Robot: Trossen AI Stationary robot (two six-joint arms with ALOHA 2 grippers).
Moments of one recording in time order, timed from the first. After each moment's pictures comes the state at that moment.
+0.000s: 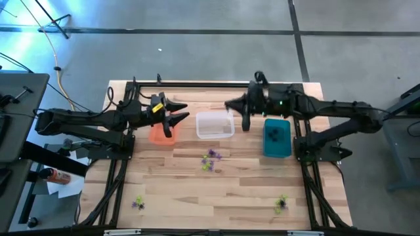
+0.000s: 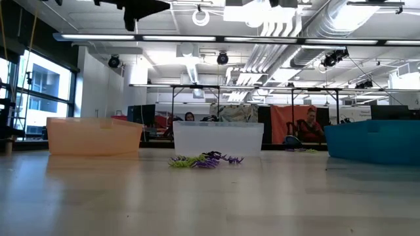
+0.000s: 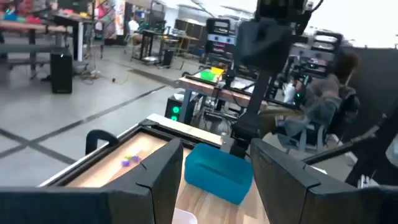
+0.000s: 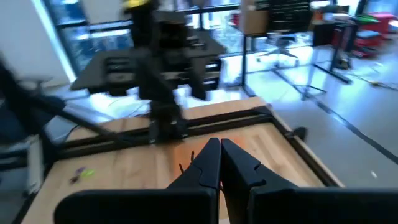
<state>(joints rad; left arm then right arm) 0.06 0.90 0.65 0.29 -0.20 -0.21 -0.06 1.23 1.20 -0.15 0.10 0.09</state>
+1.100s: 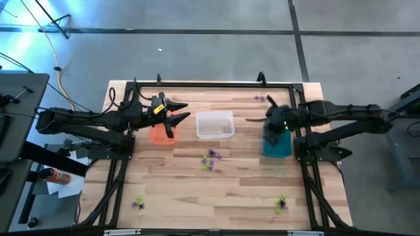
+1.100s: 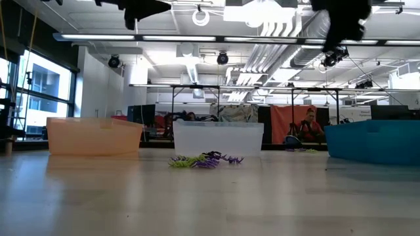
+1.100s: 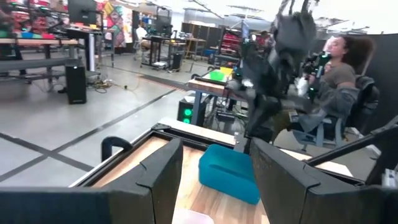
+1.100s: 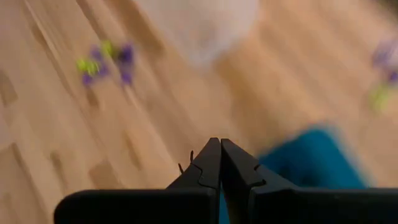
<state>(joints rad) 0.04 0.92 0.65 0.30 -0.26 -0.14 0.02 1.00 1.03 -1.07 0.17 0.61</state>
